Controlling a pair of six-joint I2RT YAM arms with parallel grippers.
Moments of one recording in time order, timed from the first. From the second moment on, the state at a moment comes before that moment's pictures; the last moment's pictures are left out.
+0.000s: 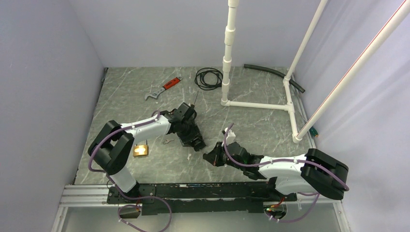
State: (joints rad) left arm -0.71 1.65 1.02 -0.48 0.17 -1.15; right arm 1.06 1.22 0.26 0.51 0.11 0.91
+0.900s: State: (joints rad) left arm -0.71 1.64 1.04 -0.53 0.17 -1.15; right arm 1.02 1.23 0.26 0.48 0.11 0.94
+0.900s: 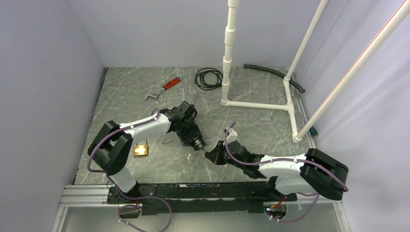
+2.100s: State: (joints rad) left arm -0.75 1.70 1.25 -0.88 -0.04 -0.83; right arm 1.02 0.82 0.19 0.26 0.20 0.88
